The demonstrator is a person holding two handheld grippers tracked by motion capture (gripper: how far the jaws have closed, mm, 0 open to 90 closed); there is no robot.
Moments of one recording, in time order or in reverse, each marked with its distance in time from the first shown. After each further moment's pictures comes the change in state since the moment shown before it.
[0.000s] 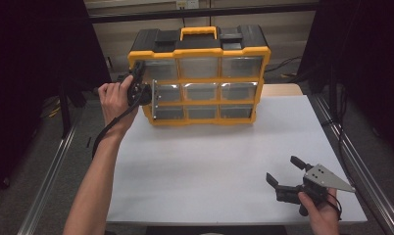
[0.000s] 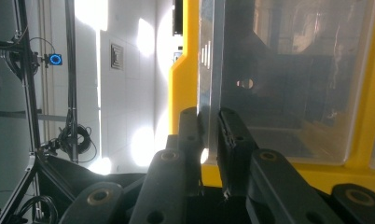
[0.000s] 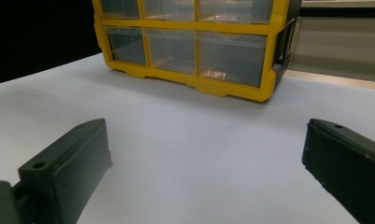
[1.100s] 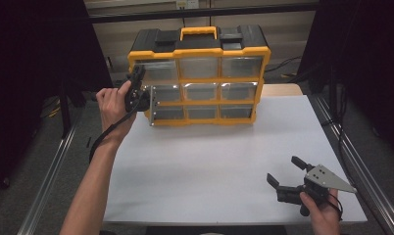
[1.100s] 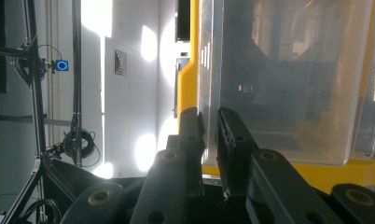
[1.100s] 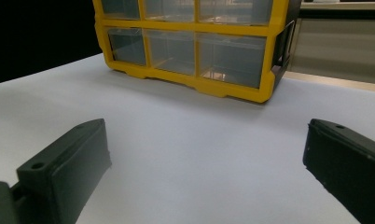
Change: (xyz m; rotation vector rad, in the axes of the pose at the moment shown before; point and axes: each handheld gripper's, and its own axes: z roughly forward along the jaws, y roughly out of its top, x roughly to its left) left arm 0.000 0.000 -0.020 -0.023 0.011 -0.013; right arm -0.001 0.000 -0.002 -0.006 0.001 -0.006
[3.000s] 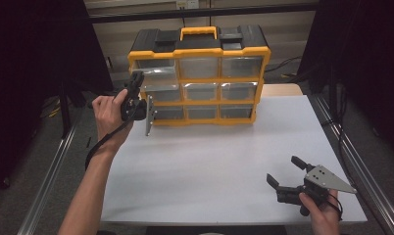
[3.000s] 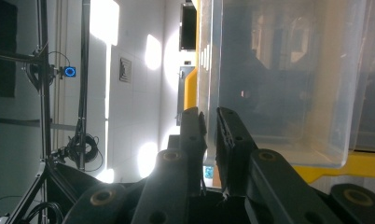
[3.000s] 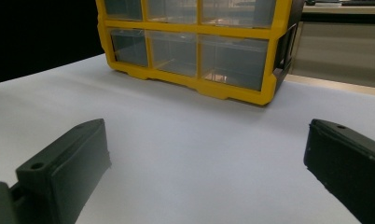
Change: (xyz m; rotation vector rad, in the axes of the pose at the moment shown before) left arm 0.001 -0.001 -0.026 -0.047 0.024 0.004; right arm 0.000 -0.001 0.000 -0.010 0.009 -0.017
